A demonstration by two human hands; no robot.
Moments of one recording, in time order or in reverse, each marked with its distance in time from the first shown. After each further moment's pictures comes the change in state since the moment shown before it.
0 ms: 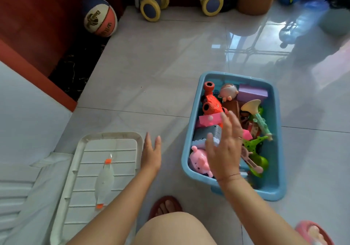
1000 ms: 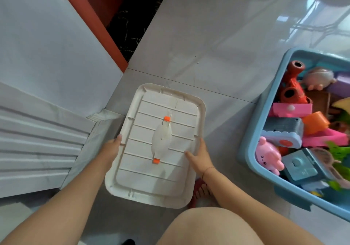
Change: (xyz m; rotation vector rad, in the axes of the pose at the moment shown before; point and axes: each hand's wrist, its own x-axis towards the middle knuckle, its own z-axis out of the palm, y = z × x) left_hand 0.011 -0.157 -0.229 0.003 0.188 -0.586; right_hand -0.124 -0.070 0.165 0.400 -0.976 0.647
